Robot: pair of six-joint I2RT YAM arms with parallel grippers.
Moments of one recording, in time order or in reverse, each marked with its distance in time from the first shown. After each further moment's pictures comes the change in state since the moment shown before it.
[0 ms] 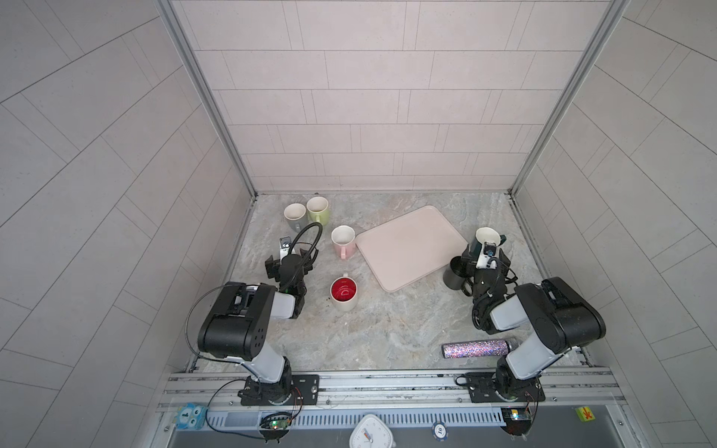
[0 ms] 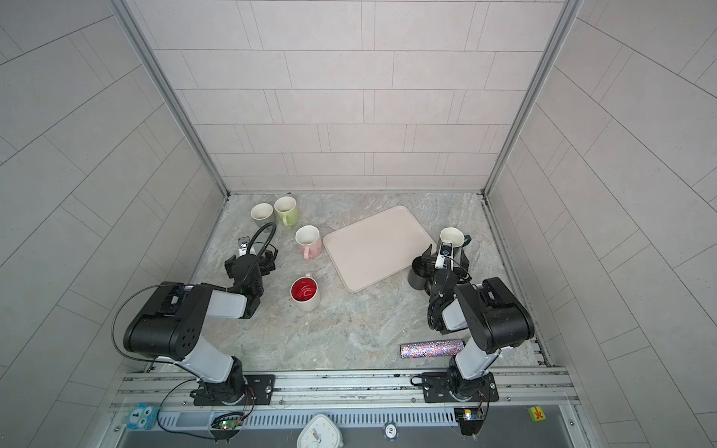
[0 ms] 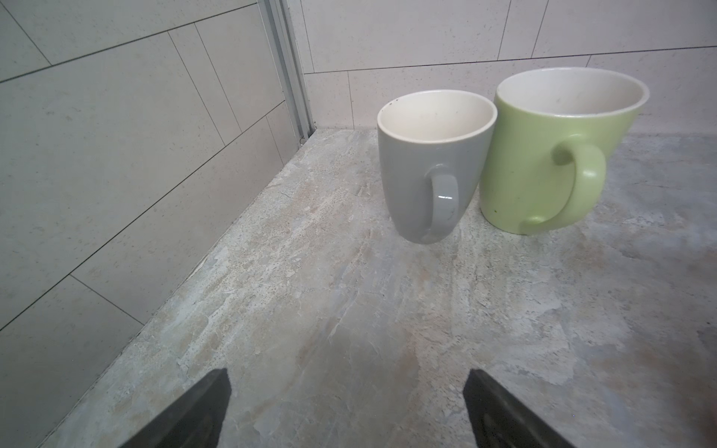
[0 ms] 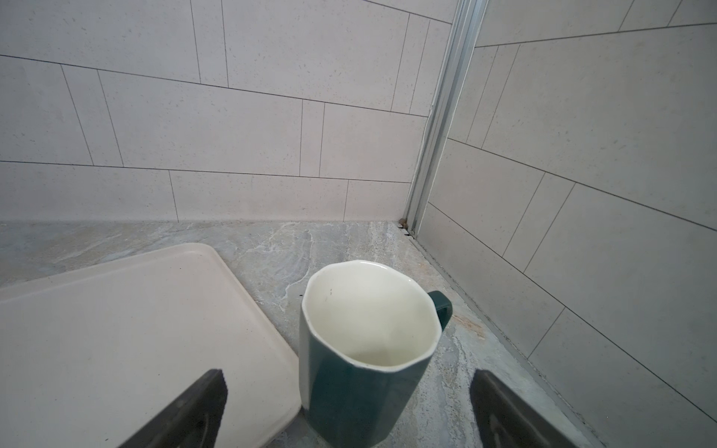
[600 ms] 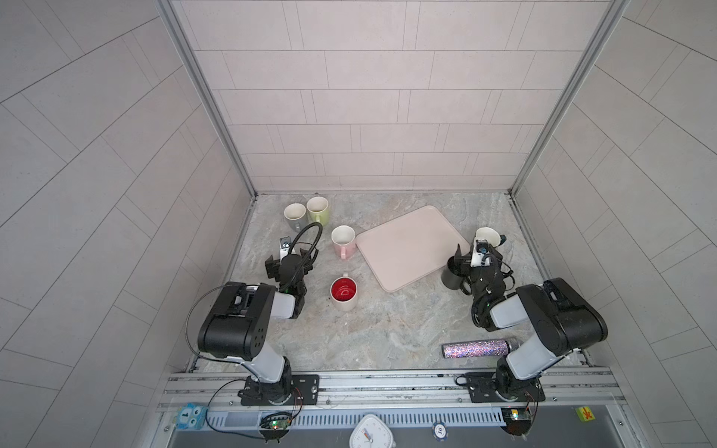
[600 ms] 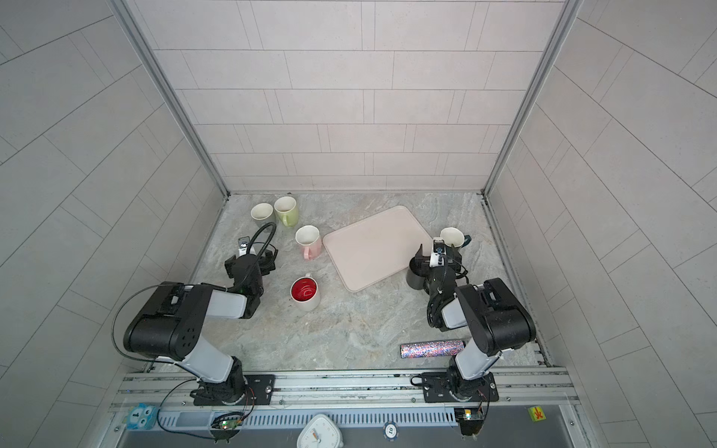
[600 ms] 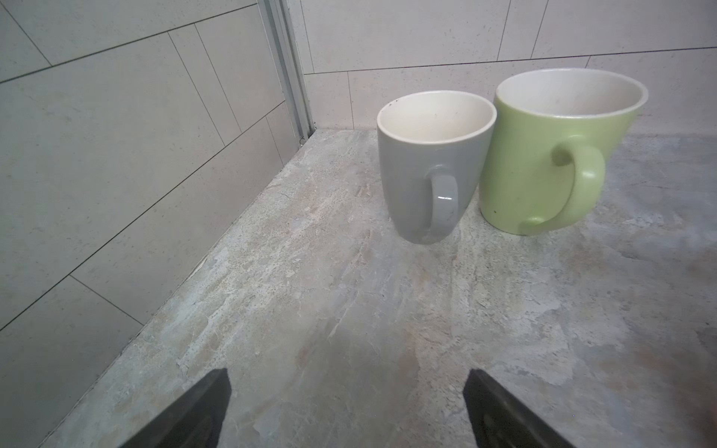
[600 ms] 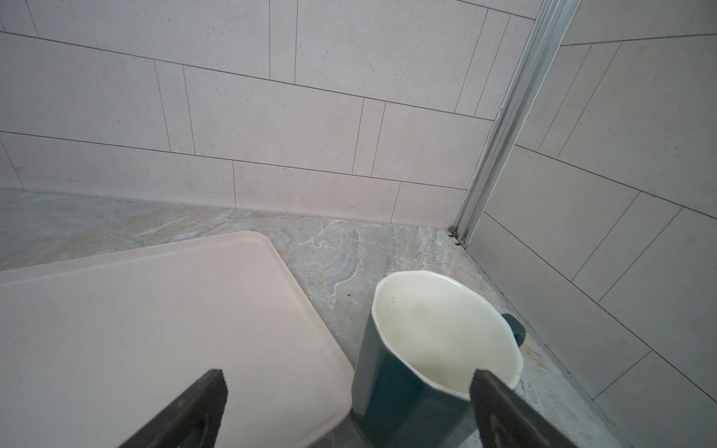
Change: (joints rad) left arm 0.000 0.000 0.000 0.002 0.000 0.000; right arm -0.002 -0.015 0.043 -0.097 -0.161 -0.023
